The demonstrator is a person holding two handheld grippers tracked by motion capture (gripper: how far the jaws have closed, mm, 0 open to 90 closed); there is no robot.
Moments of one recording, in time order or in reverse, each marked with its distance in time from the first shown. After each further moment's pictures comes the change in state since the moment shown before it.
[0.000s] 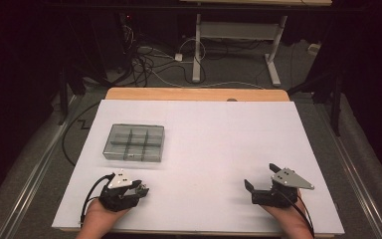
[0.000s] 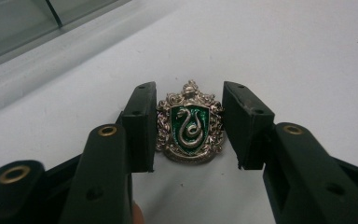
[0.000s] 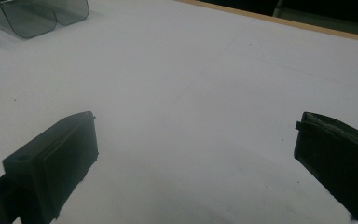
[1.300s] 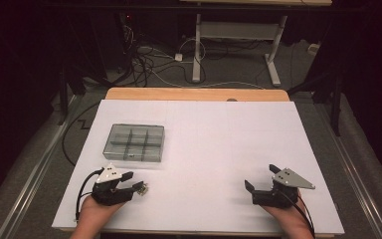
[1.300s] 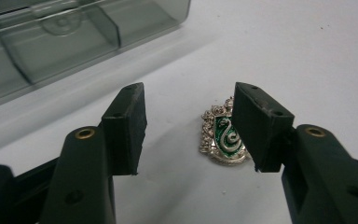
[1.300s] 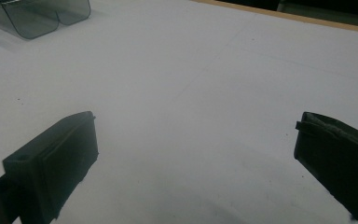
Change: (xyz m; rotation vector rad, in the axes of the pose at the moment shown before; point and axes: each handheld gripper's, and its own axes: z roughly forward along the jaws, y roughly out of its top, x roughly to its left) left arm 0.022 -0.002 -0.013 -0.098 0.027 -0.081; right arm -0.002 -0.002 0.000 0.008 0.014 0.024
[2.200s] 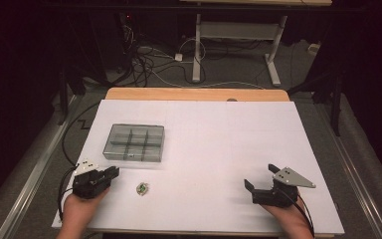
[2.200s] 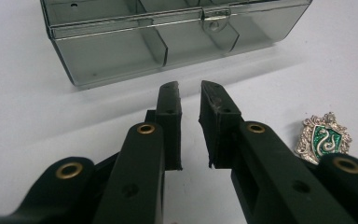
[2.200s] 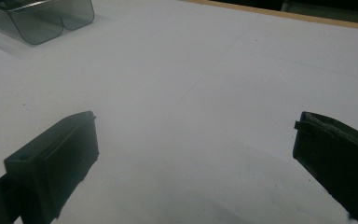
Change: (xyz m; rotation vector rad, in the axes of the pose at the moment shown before) left arm 0.039 -0.012 -0.023 -0.060 0.149 -0.178; right arm -0.001 0.001 0.002 -0.006 0.021 0.026
